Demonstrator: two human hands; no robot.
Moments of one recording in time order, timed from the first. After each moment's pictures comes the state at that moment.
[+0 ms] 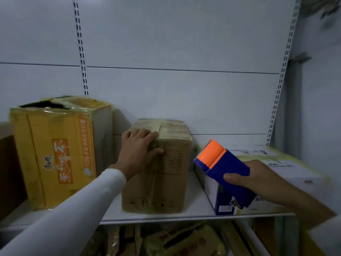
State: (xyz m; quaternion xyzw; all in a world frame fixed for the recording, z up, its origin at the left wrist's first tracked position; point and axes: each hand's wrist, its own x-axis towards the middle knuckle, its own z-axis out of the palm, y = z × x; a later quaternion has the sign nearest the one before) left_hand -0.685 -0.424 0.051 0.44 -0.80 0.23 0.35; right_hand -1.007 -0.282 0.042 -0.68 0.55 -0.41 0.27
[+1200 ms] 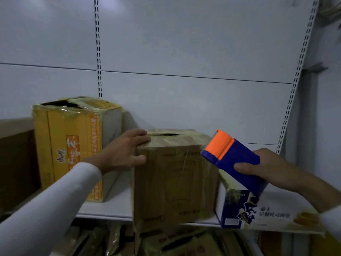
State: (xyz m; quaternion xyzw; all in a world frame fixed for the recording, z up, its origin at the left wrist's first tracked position) left_hand -0.644 -0.383 0.081 0.43 -0.86 0.05 0.29; right_hand -1.030 -0.286 0.096 -0.74 0.52 -0.35 0.25
